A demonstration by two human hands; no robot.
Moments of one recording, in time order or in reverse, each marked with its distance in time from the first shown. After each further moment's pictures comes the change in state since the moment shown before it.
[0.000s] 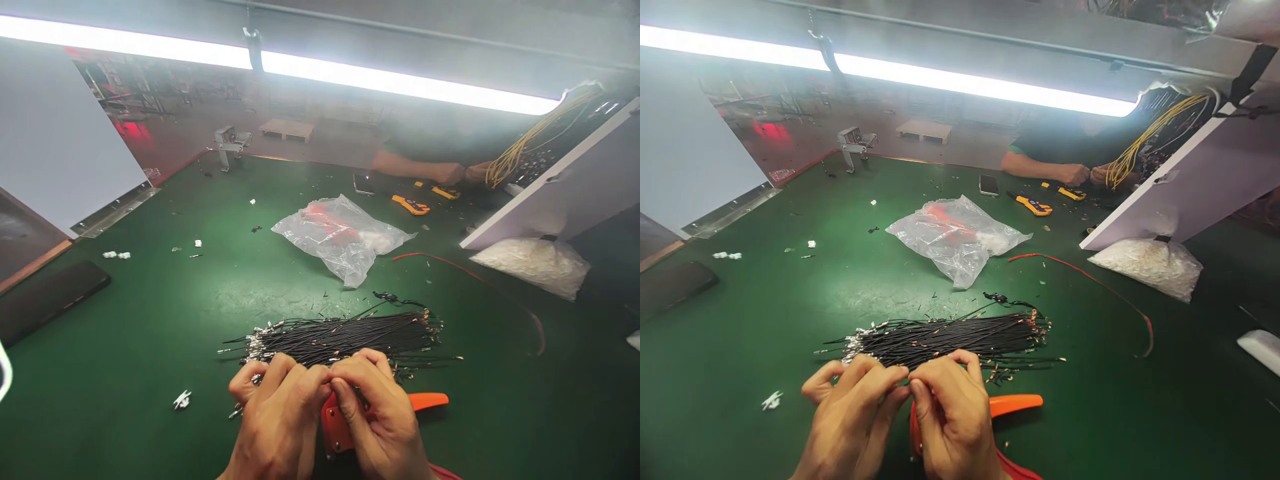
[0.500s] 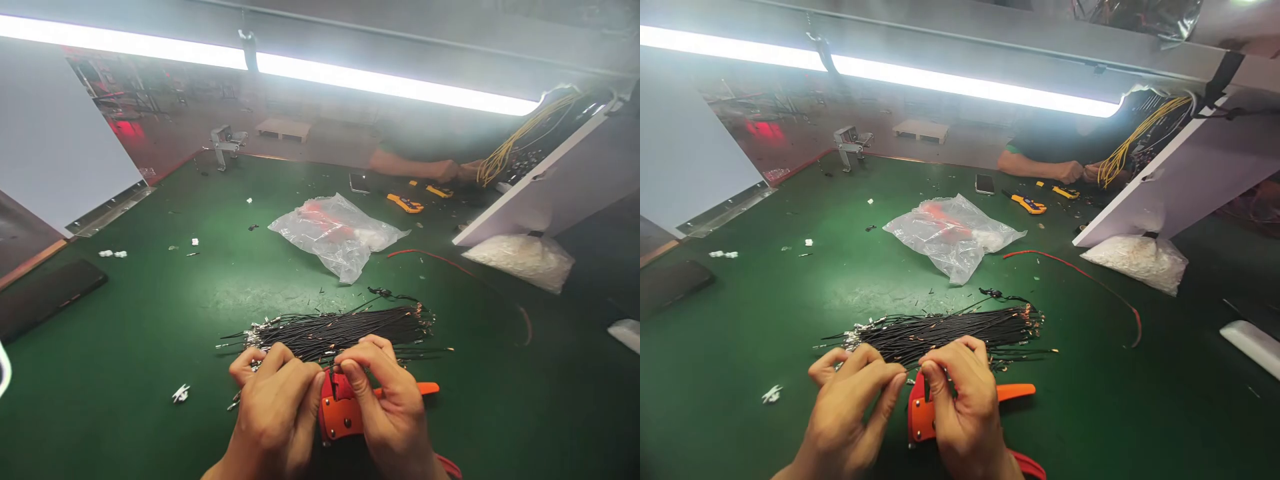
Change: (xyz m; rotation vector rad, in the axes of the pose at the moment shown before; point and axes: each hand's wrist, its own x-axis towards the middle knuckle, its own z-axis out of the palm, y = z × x) left_hand 0.000 0.002 -0.002 -0.107 -0.063 -0.086; right_hand 0.002 -0.004 -0.008 0.061 0.178 0.111
